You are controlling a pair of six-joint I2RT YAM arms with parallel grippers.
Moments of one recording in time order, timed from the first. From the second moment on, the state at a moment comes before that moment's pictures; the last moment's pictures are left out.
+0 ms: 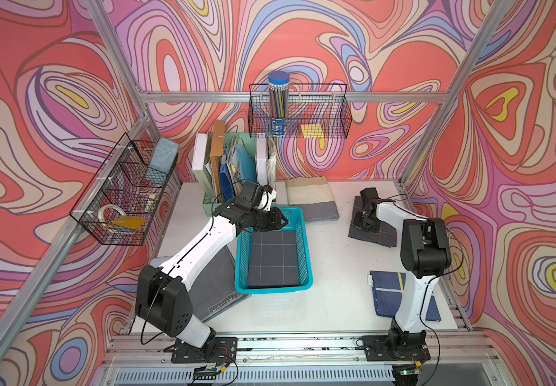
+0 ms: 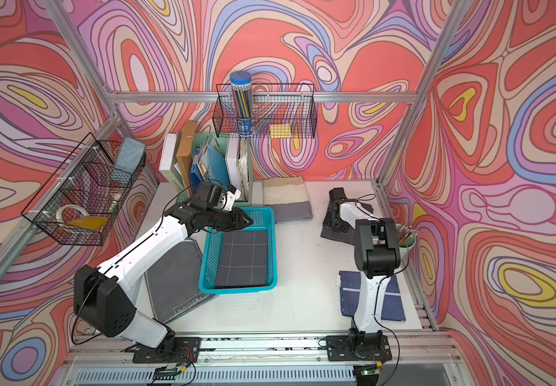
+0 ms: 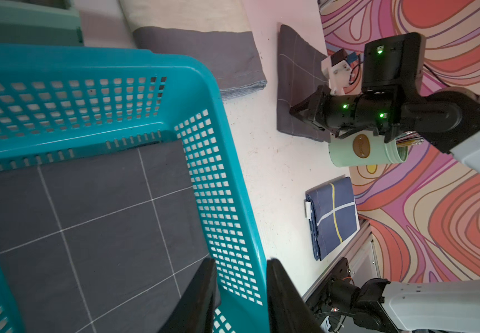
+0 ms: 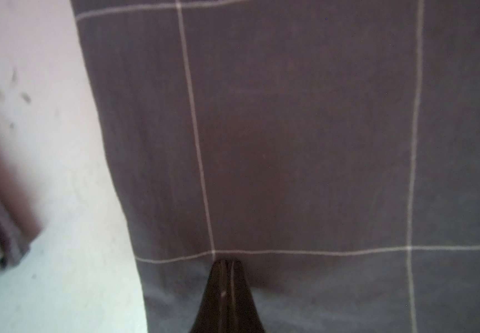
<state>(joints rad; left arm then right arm) -0.47 1.58 1.40 -0.66 0.43 -0.50 0.08 2.03 1.42 -0.66 0.07 0.47</state>
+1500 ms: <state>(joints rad) -0.75 2.06 1.82 -0.67 0.48 -0.63 0.27 1.64 0.91 -0.59 0.00 0.67</state>
